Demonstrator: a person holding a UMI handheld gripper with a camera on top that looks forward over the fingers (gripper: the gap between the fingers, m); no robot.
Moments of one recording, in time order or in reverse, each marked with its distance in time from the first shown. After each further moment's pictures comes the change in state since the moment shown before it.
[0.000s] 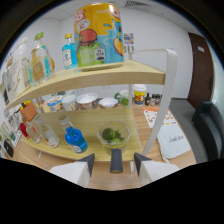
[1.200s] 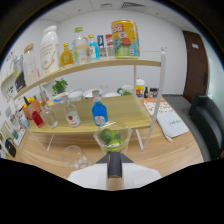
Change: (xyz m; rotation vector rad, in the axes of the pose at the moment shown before) arm -0.054 0.059 -0.063 0.013 0.040 0.047
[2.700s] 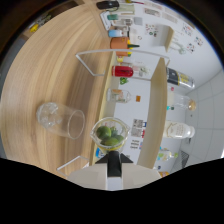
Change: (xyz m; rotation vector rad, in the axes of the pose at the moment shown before) arm -0.070 -0.058 0.000 0.391 0.332 -1.827
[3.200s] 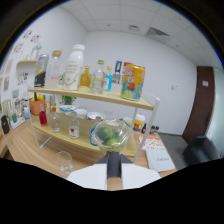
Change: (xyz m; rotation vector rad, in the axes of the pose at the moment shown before) arm -0.006 0.091 -0.044 -0.113 -0.108 1.564
